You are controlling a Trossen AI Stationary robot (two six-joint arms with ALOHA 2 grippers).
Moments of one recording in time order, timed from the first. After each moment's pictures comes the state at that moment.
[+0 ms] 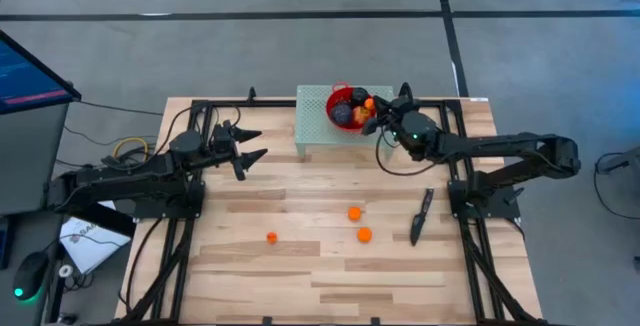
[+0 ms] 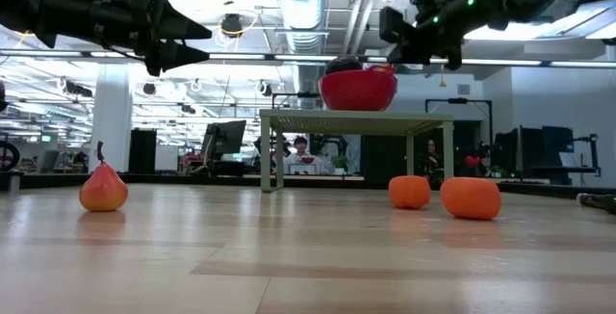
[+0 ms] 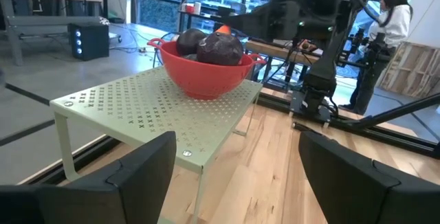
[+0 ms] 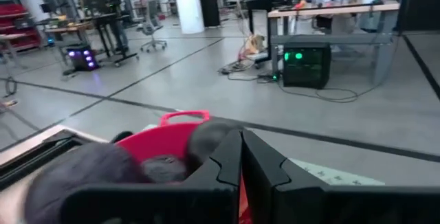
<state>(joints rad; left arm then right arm) 0.37 0.61 0.24 0.33 0.00 -0.16 -0.27 1.25 0.66 0.47 0.76 0.24</state>
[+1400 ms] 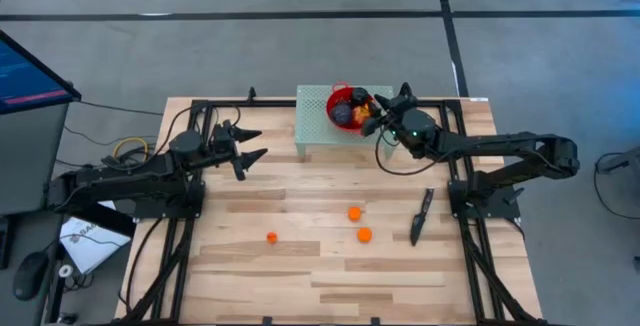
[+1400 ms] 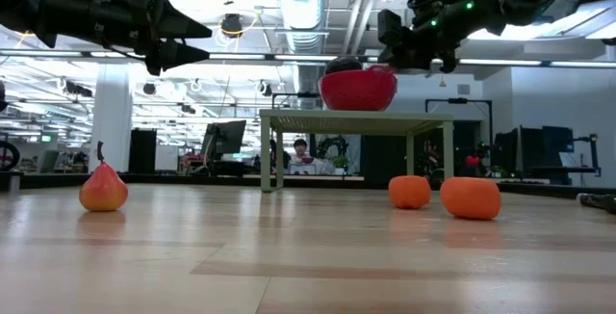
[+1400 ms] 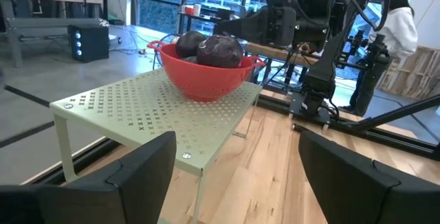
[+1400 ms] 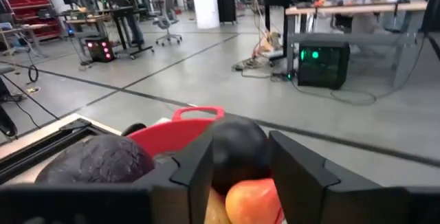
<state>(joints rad) 0.37 0.61 0.24 0.34 0.00 -0.16 -0.30 1.26 0.66 0.48 0.66 0.21</state>
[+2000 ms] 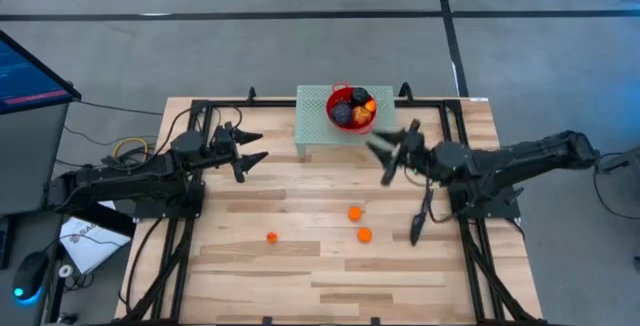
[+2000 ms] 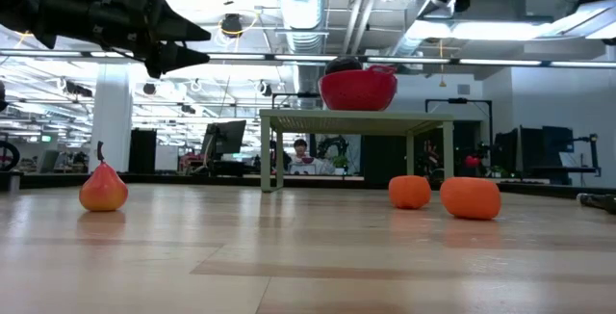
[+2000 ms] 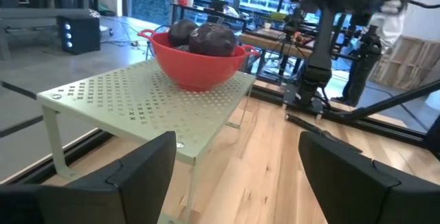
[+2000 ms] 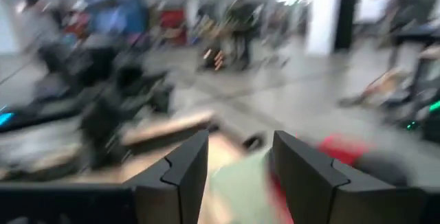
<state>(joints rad) 0.37 0.60 0.24 0.31 0.03 -0.16 0.13 0.99 0.66 0.35 0.65 0.04</state>
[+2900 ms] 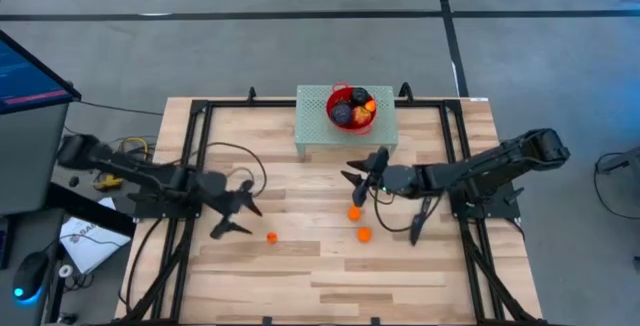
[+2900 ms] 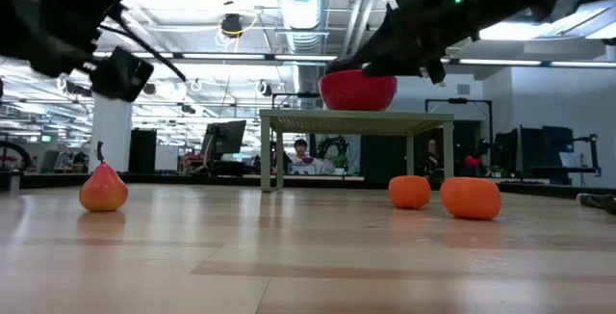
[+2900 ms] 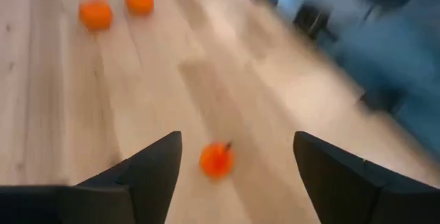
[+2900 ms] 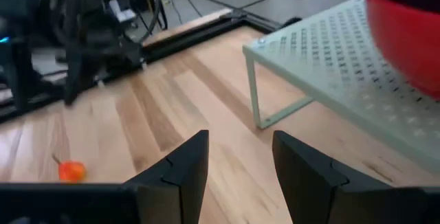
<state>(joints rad) -0.17 0.72 0.24 -0.05 0.26 0.02 0.16 1.38 0.66 0.33 0.57 0.41</state>
